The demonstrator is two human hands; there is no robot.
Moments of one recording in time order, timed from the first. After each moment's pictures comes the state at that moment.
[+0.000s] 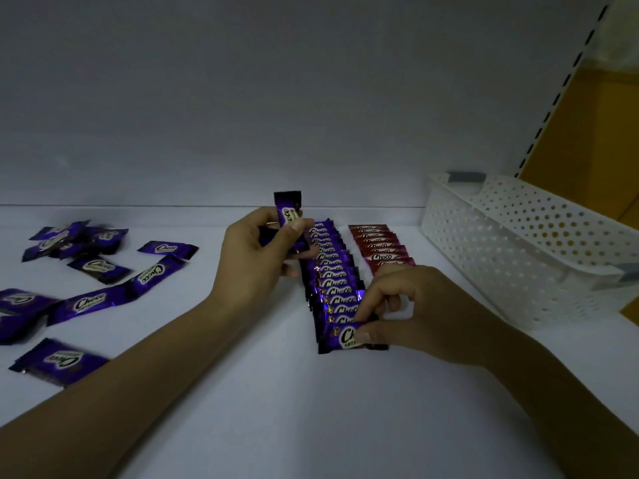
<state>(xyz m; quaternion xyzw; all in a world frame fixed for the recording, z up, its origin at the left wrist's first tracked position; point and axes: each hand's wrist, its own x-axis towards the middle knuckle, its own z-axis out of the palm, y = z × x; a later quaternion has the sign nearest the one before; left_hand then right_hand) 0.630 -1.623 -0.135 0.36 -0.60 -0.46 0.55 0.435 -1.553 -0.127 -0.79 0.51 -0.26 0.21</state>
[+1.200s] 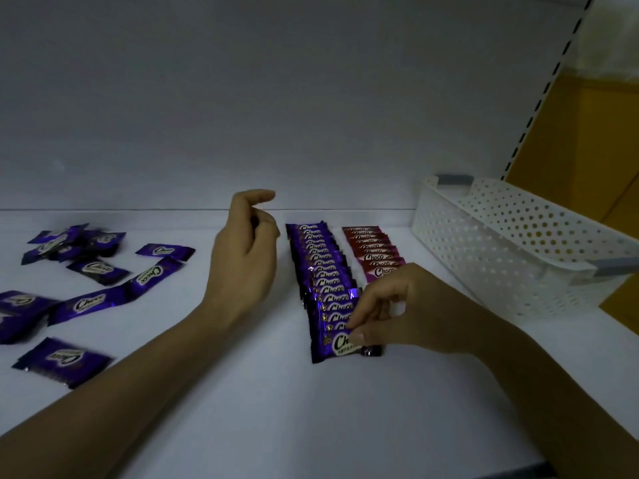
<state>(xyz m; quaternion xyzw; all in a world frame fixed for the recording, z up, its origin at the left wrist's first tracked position) 0.634 -1.627 -0.141 0.39 -0.66 -0.26 0.58 0.436 -1.549 -0.121 -0.76 0.48 -0.27 0.34</state>
